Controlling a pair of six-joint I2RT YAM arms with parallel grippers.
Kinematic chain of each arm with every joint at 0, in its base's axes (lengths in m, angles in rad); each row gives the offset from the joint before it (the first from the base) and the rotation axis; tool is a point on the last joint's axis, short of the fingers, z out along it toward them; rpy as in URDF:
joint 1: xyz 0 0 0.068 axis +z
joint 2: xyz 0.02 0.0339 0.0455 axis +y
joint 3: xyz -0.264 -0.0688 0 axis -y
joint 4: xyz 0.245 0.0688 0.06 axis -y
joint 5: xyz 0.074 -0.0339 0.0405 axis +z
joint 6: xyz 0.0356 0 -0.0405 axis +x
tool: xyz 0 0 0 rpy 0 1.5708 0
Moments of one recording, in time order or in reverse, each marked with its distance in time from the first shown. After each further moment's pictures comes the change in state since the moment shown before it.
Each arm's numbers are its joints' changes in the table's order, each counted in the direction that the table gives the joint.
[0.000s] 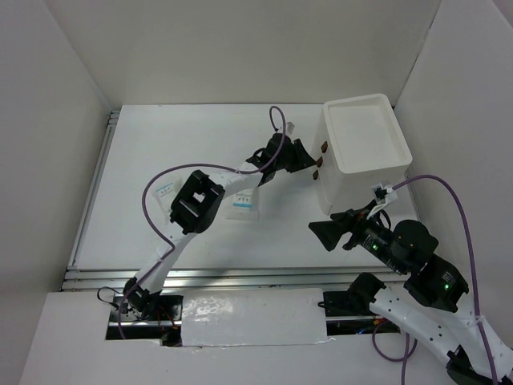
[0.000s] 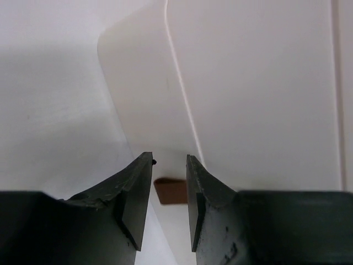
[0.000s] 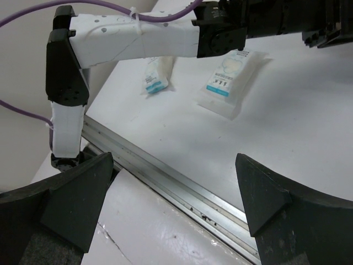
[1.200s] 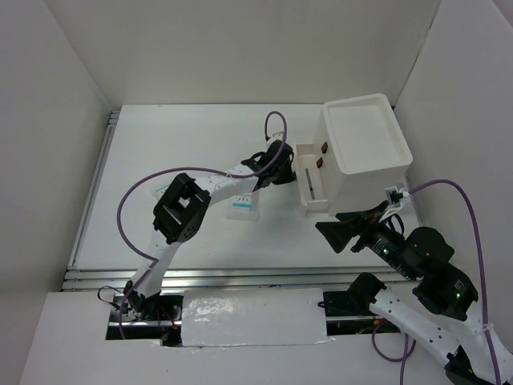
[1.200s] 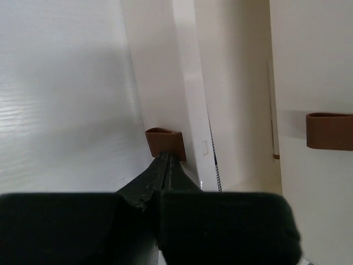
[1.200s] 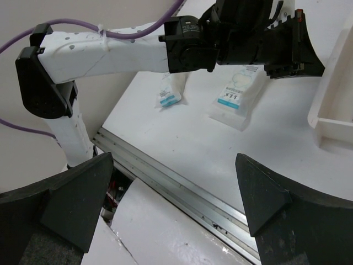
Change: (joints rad) left arm -0.058 -0.251 -0.192 -0.348 0.290 0.090; right arm 0.000 -0.053 0.034 -0.002 -0.006 0.030
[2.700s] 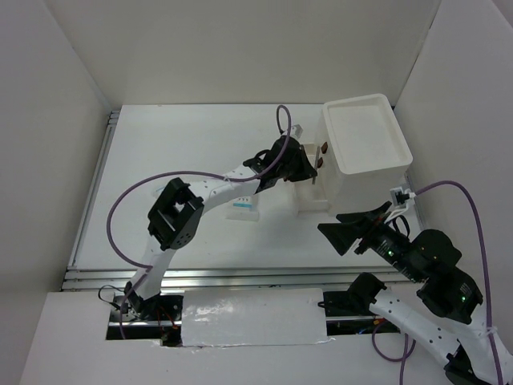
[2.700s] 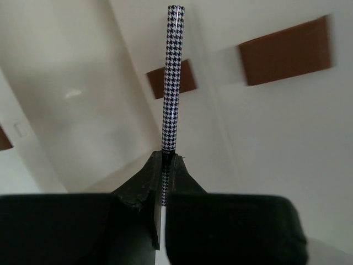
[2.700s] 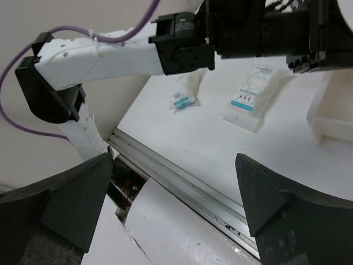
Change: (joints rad) left arm -0.056 -0.088 0.012 0.119 -0.164 -0.032; right arm 0.000 -0.003 0.022 -0.001 0.035 0.033
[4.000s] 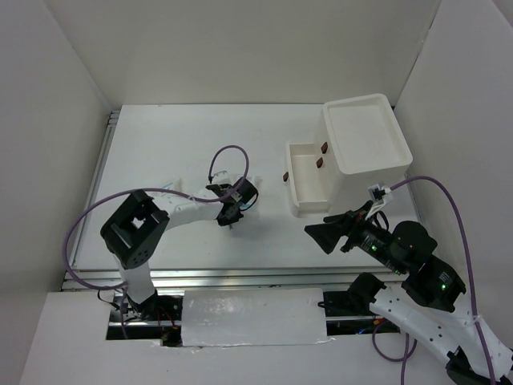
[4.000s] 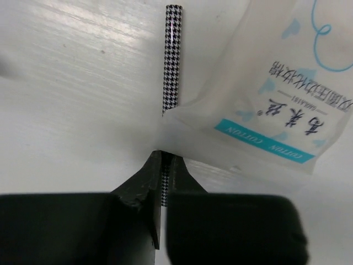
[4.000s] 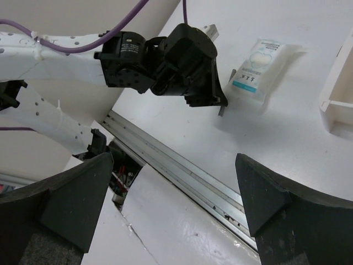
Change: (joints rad) left arm 0.059 -0.359 -0.663 -0.482 0.481 -0.222; right arm 0.000 0.043 -0.088 0.055 0.054 0.008
